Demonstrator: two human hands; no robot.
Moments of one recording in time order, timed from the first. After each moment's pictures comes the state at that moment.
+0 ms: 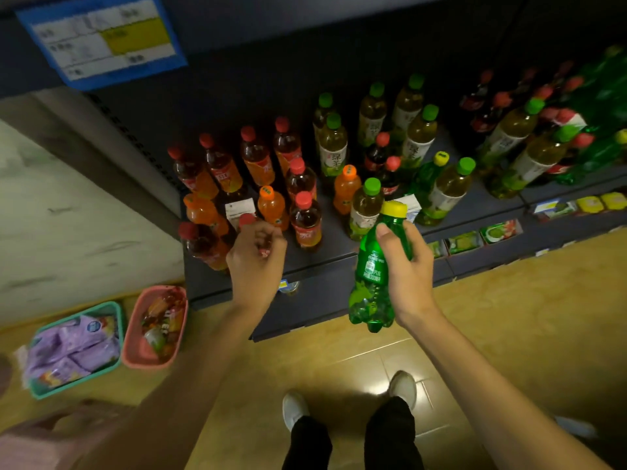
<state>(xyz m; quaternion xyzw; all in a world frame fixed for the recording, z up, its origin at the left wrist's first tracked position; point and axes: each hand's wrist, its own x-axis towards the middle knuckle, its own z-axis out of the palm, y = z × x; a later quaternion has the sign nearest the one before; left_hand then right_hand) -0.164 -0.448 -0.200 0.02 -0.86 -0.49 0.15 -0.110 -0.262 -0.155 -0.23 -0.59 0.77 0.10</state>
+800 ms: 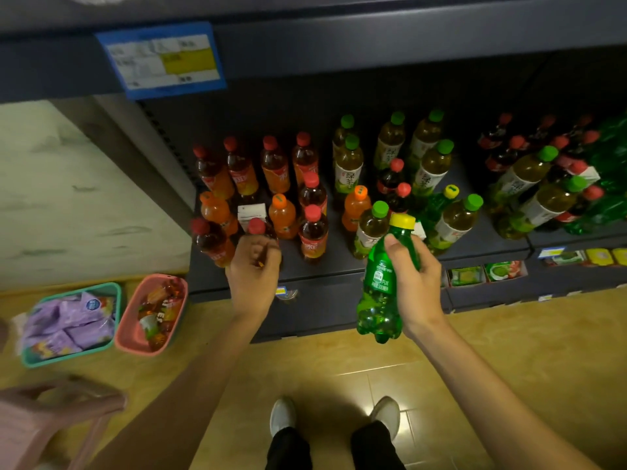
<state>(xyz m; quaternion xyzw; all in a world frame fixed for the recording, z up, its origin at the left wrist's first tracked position) -0.151 -0.444 -0.196 0.13 -0.83 -0.51 0.16 -0.123 -0.242 -0.140 -0.16 -0.62 0.76 0.04</state>
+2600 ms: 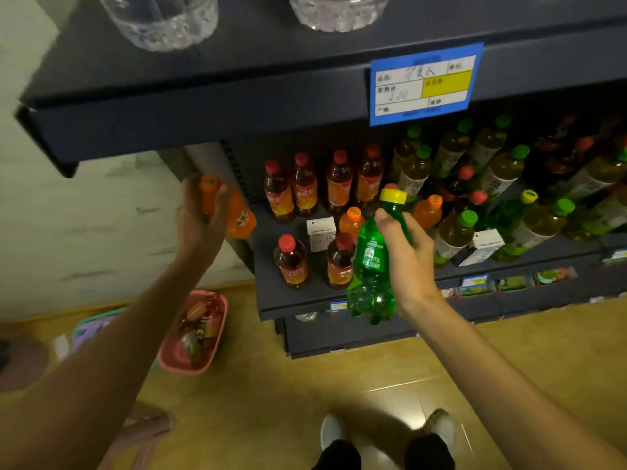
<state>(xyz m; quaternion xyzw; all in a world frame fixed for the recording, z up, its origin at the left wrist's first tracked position) -0.253 -0.677 -0.156 0.08 -0.88 -0.44 0.19 -0.169 -0.415 -0.115 -0.15 -0.61 0.77 0.06</state>
